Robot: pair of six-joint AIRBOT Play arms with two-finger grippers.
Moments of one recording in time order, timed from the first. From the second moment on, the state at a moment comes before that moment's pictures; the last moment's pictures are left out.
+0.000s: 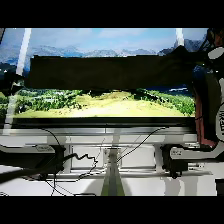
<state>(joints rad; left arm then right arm) 0.78 -1.57 1.20 0.81 -1.17 -1.18 -0.21 -1.48 1.30 -1.05 0.84 1.53</state>
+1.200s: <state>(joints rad) 0.51 -1.51 1.26 0.60 -0.76 -0.98 0.35 -1.56 1.34 -1.07 0.42 1.51</state>
